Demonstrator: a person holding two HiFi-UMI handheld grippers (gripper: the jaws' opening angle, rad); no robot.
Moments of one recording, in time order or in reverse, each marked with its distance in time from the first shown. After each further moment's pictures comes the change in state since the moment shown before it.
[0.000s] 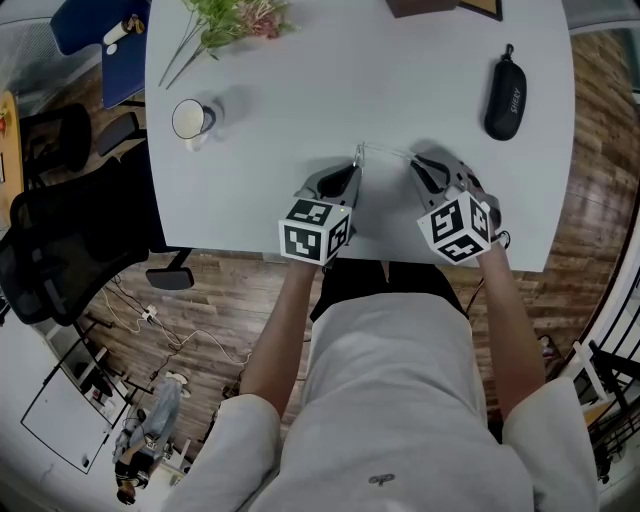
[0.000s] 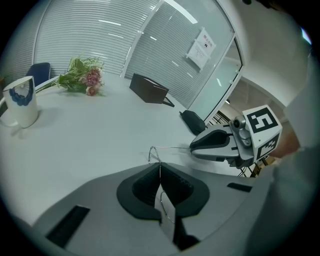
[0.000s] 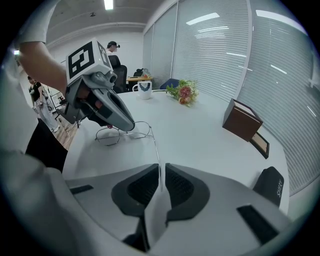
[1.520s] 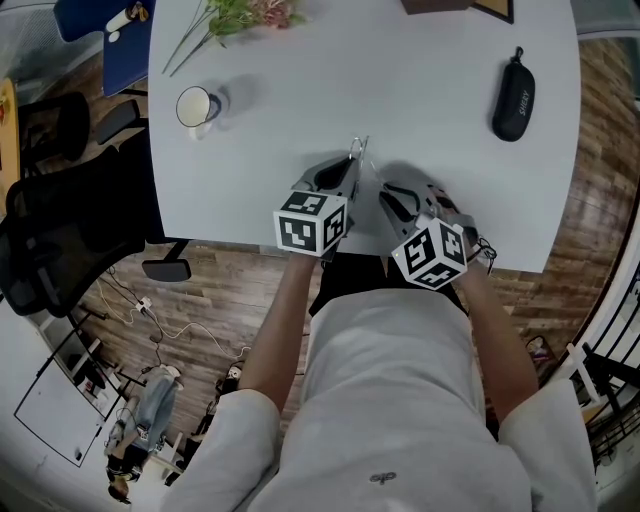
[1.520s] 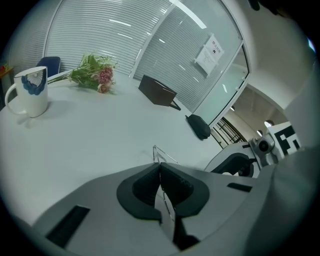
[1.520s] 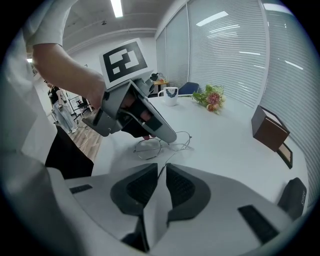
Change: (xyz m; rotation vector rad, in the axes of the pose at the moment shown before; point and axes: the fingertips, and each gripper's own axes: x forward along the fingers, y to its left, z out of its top) left arm -0.007 0.018 -0.002 -0.080 -0.026 0.018; right arm 0.001 0.088 0.033 -0.056 -0.044 0.171
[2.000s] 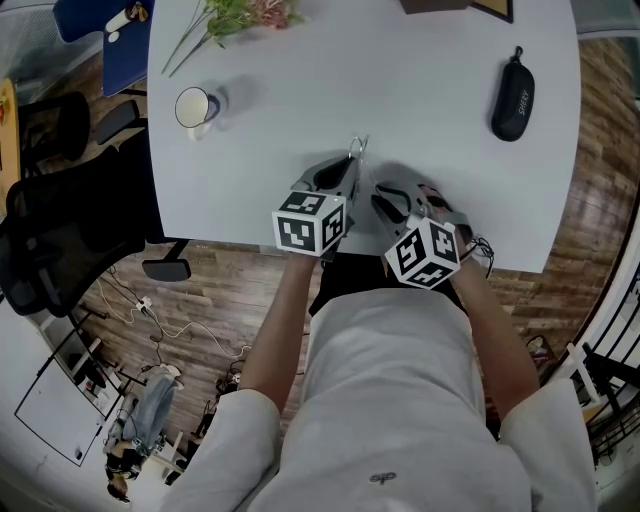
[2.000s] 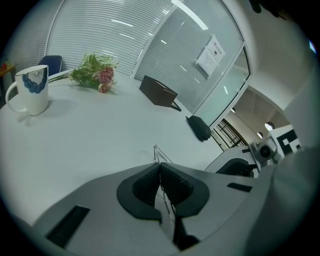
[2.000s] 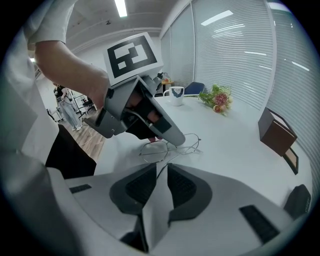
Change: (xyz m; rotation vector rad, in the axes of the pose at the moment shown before) left arm 0.002 0.000 0.001 -0.017 -0.007 0.002; right arm 0.009 0.010 0.005 -0.036 0.002 0.043
